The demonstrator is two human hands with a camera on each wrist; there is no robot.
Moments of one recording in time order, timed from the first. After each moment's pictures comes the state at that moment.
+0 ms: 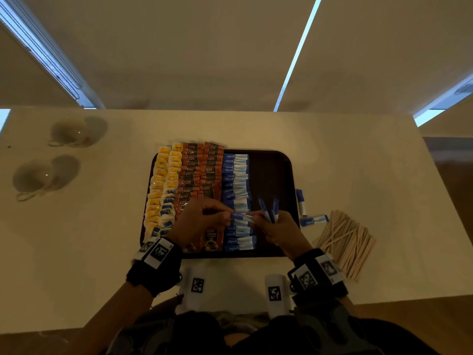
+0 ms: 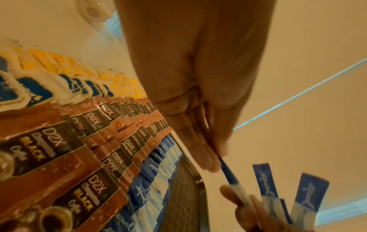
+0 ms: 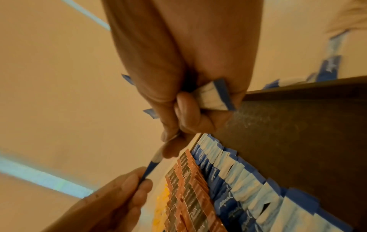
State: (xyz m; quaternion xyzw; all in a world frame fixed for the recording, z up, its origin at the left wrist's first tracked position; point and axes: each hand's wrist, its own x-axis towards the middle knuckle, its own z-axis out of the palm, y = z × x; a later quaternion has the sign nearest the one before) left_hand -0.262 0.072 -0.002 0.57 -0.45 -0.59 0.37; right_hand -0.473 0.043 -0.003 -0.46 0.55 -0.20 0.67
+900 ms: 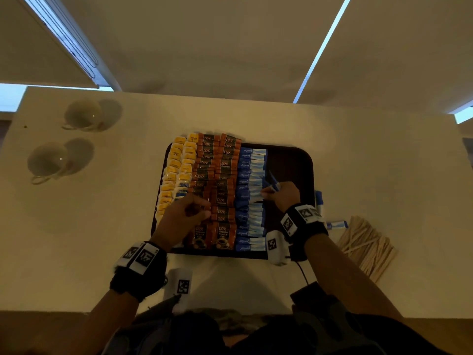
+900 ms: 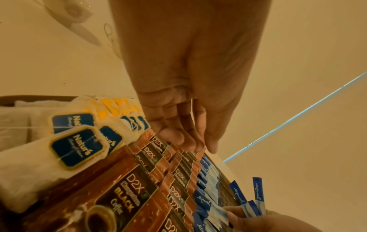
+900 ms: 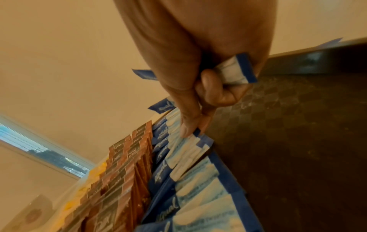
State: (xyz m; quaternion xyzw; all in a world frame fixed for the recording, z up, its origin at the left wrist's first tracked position) left_hand -0.207 0.090 -0.039 0.70 -0.42 -0.48 0.33; right_hand -0.436 -0.048 -0.061 -0.54 0.67 -0.07 0.50
